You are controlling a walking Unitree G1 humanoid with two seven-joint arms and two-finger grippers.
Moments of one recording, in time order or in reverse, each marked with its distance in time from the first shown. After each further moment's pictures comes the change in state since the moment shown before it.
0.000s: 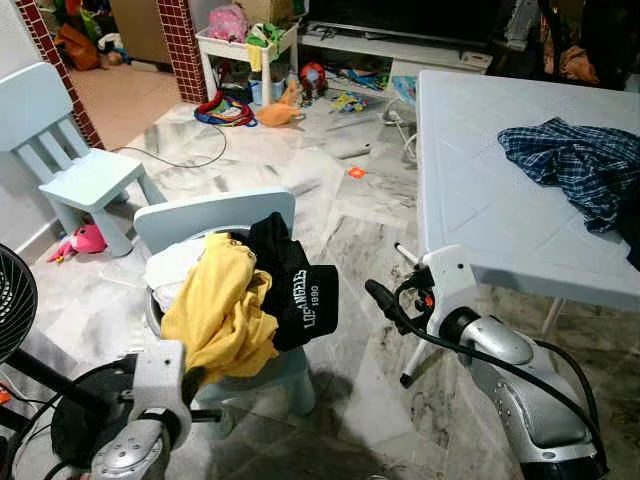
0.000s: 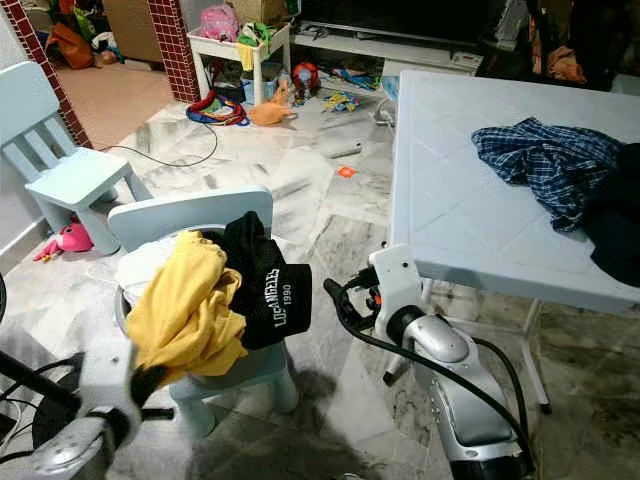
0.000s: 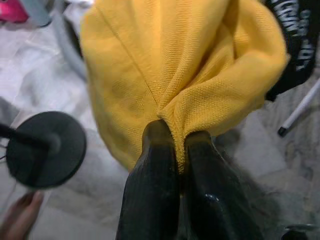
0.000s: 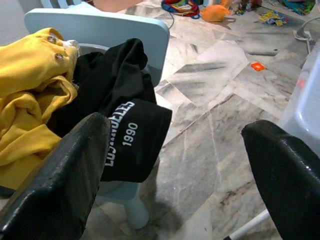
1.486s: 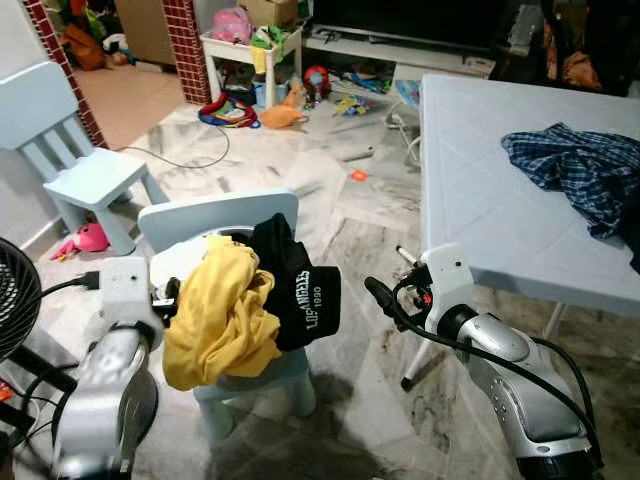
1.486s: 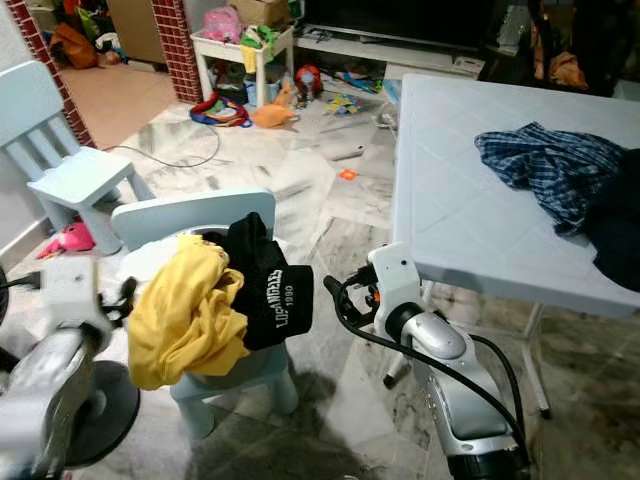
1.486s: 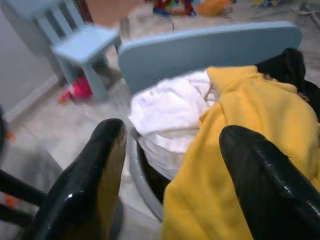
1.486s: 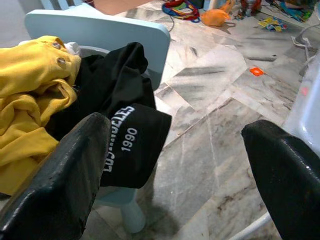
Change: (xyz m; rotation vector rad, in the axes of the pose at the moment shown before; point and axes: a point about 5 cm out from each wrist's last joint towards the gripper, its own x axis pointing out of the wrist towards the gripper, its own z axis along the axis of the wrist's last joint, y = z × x) left arm 0.050 0.033 0.091 0.001 -0.271 0.172; right arm 0.005 -0.001 0.000 -0.009 -0.008 -0.005
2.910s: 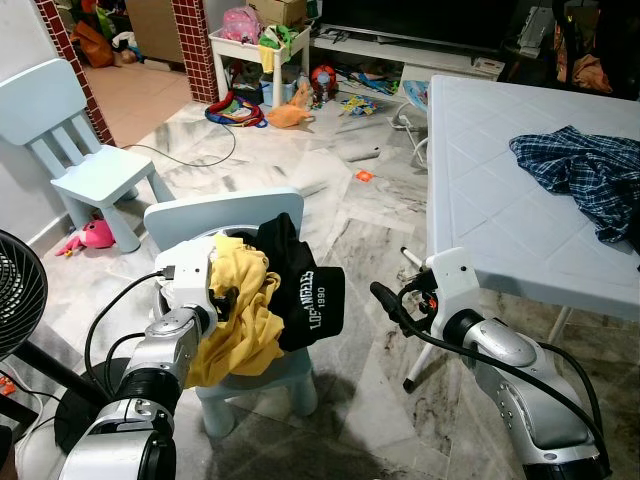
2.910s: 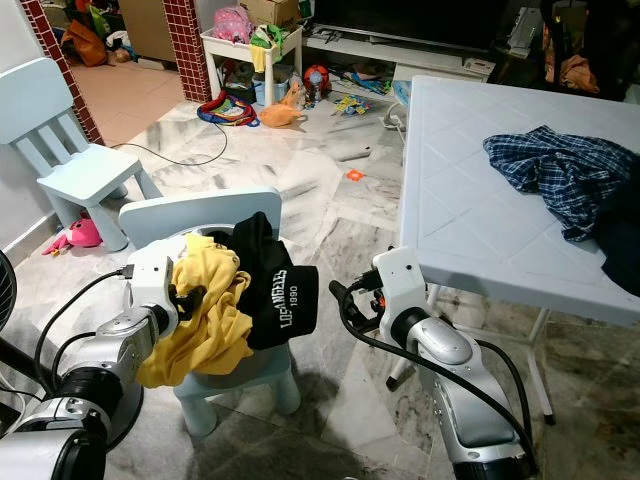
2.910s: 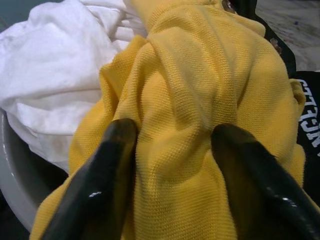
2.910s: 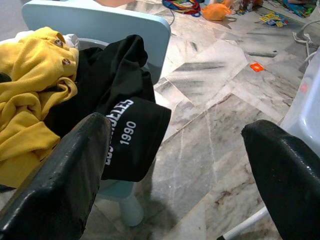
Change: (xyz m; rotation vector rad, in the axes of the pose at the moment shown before) left arm 0.063 -0.044 -0.041 -0.043 0.196 -0.255; right arm -0.007 -0.004 -0.005 -0.005 0.024 -0.019
